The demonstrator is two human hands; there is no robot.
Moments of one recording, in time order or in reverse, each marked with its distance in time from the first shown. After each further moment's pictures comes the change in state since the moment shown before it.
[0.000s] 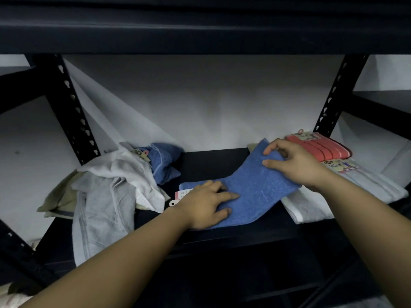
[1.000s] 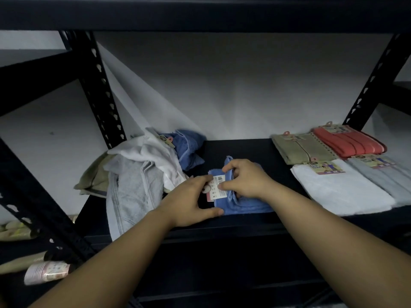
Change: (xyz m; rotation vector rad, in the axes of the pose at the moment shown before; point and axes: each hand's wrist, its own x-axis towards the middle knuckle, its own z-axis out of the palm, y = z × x) left_hand -0.097 -0.034 -0.017 -0.219 0.220 -0.249; right_hand 0.007 -0.044 0.160 -0.166 -0.309 0.115
